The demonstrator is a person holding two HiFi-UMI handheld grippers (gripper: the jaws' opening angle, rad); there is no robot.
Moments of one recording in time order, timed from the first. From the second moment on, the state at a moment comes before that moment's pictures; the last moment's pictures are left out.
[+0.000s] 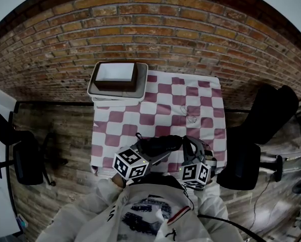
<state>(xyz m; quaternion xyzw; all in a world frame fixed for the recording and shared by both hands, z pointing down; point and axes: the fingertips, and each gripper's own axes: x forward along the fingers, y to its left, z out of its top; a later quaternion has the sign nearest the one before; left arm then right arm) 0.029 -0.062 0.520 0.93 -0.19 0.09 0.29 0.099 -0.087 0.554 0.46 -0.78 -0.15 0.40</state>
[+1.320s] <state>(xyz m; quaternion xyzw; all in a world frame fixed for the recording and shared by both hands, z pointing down) 0.027 -0.066 0.533 0.94 -0.20 0.18 0.20 0.075 -0.097 0.542 0.42 -0.78 -0.19 0.41</state>
